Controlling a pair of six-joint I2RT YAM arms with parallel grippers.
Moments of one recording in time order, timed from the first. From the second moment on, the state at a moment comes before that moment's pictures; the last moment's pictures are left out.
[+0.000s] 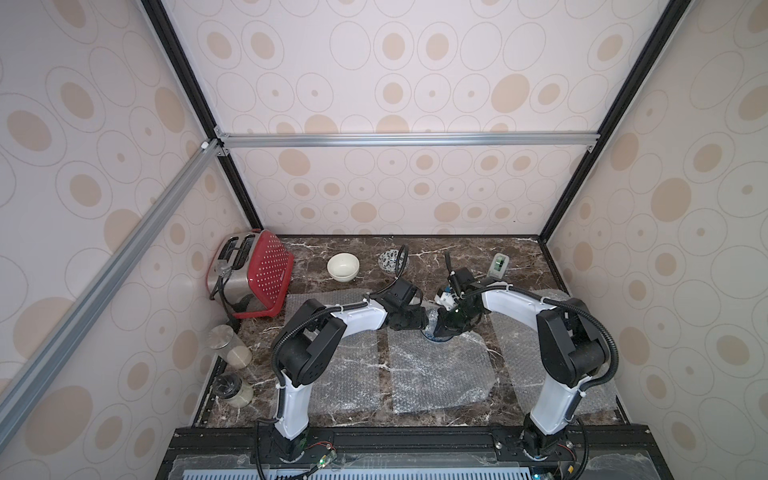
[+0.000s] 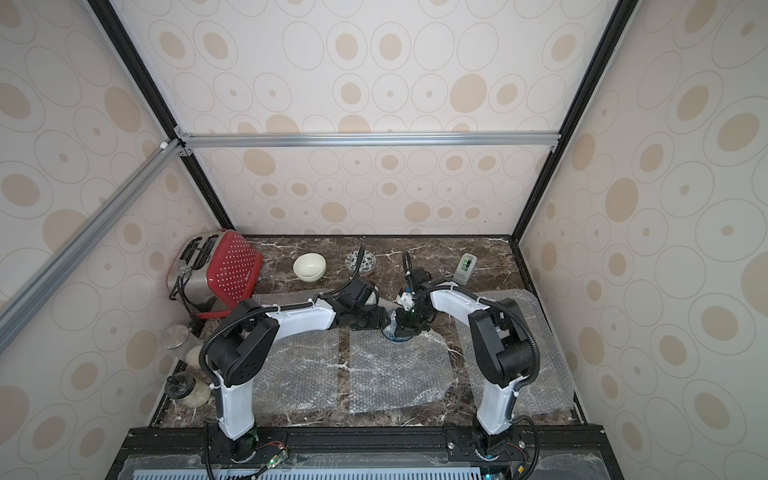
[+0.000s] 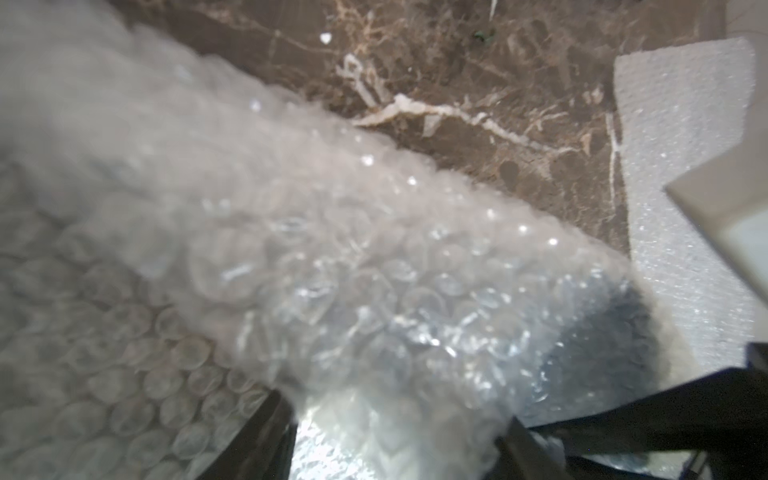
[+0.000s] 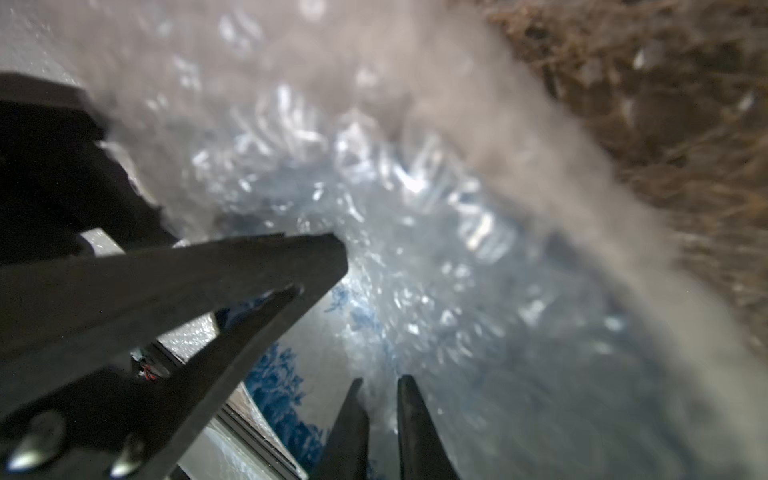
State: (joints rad) left arm -0.72 1.95 1.22 -0.23 0.17 -0.64; right arm 0.43 1.82 1.19 -0.77 -0.48 0.31
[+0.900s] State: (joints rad) left arm -0.72 1.95 1.22 -0.26 0.15 -0.63; right arm 0.38 1.87 1.47 -0.93 -0.23 0.14
